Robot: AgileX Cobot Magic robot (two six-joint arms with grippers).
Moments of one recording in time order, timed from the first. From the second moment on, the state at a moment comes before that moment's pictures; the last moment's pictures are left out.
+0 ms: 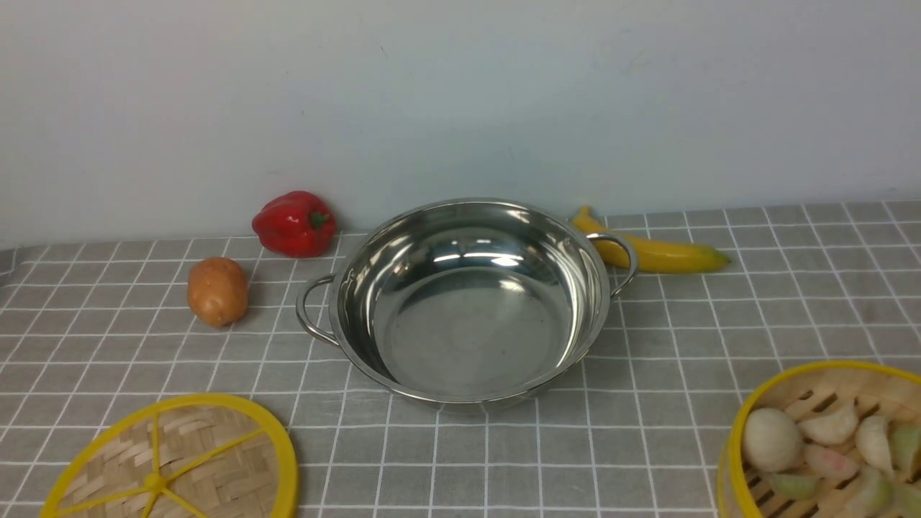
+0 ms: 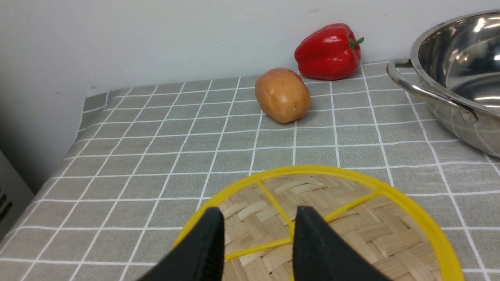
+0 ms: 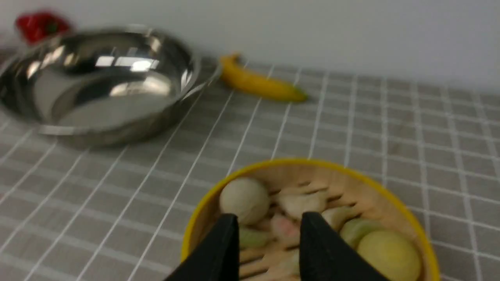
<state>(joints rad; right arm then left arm) -0.05 0.26 -0.55 0.39 1.03 -0.34 0.08 0.00 0.01 0.14 0.34 -0.02</state>
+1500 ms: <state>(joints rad) 0.46 1.48 -0.78 0.14 0.93 -0.08 0.08 0.00 0.01 0.14 0.34 -0.02</state>
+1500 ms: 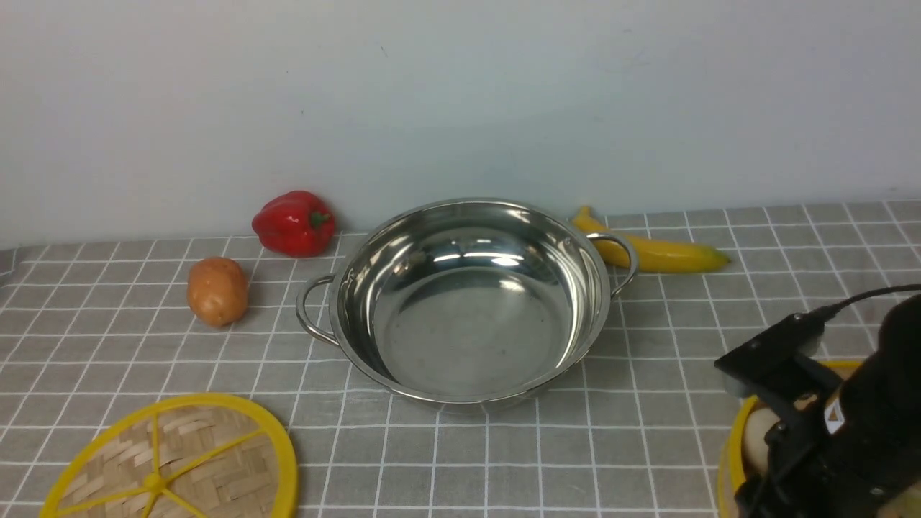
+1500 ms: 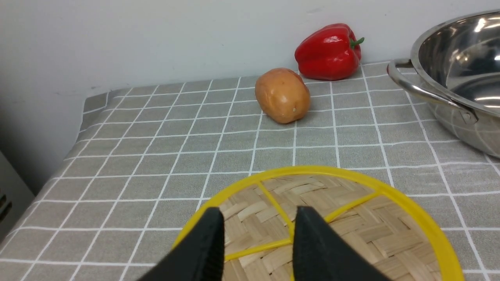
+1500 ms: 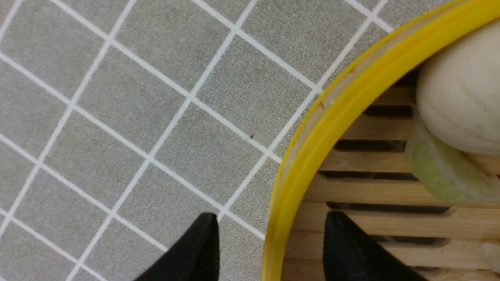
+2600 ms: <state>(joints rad) 0.47 1.54 -0.79 0.13 0.94 -0.05 0.08 0.00 0.01 0.14 0.34 -0.02</state>
